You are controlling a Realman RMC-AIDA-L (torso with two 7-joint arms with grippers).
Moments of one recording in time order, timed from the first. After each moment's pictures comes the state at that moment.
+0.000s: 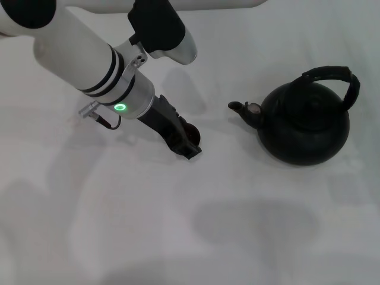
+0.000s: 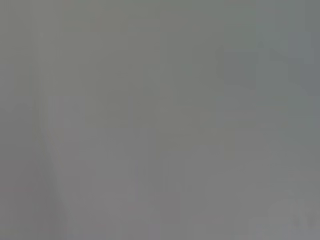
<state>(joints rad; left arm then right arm) -0.78 -2.08 1.71 0.90 -0.87 -1.14 0.87 0.21 2.03 -1.57 -0.09 0.03 -1.39 0.47</state>
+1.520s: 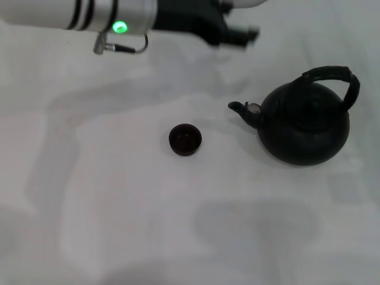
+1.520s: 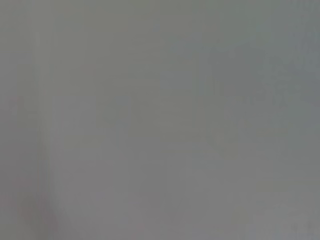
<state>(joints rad) -0.67 -2.08 1.48 1.09 -1.26 -1.01 1.12 0.21 2.03 -1.56 -0.10 0.03 -1.38 0.47</state>
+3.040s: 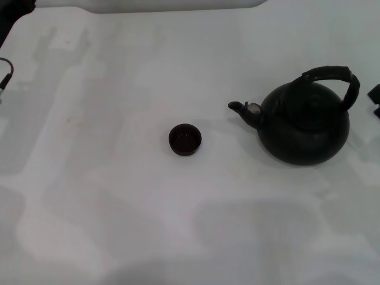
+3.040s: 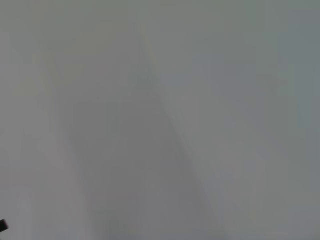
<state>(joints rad) -0.43 -2.08 1.36 0.41 -2.85 -0.91 2.38 0.19 2.01 -1.90 -0.01 0.03 -1.61 0.71</state>
